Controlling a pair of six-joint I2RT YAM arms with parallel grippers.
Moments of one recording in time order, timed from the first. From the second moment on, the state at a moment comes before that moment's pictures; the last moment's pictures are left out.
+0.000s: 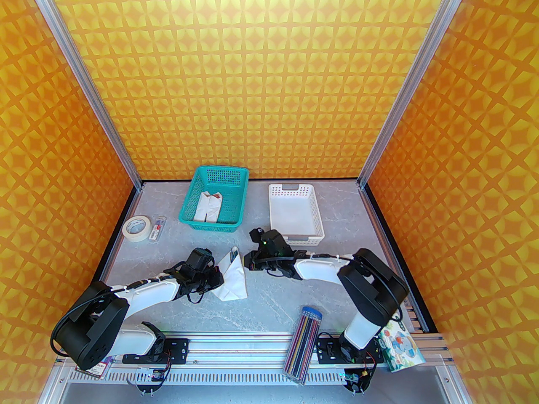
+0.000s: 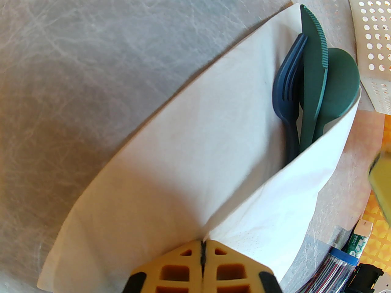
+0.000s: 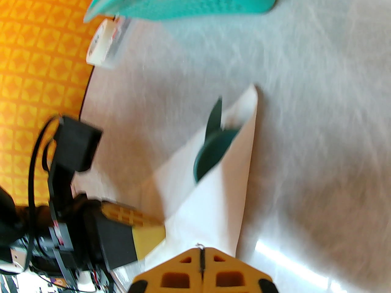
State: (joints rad) left arm -0.56 1.37 0.48 -0.10 0.23 -0.88; right arm 0.69 1.75 0.84 0.21 -0.43 0.68
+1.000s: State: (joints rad) left arm -0.56 1.37 0.48 -0.11 0.23 -0.88; right arm 0.68 1.92 0.90 0.29 -0.47 0.70
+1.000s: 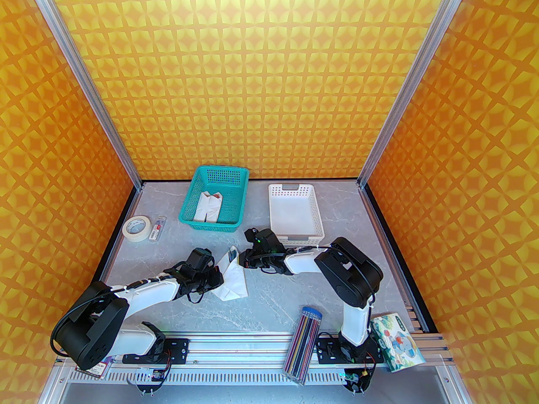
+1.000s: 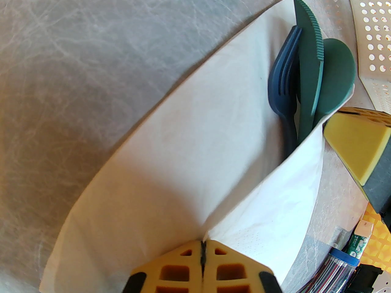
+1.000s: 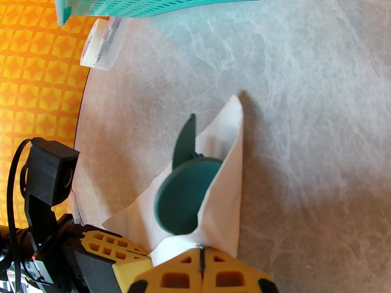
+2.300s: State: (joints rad) left arm -0.56 1.37 0.48 -0.12 0.22 -0.87; right arm 0.66 1.95 0.92 0.35 -0.55 0.71
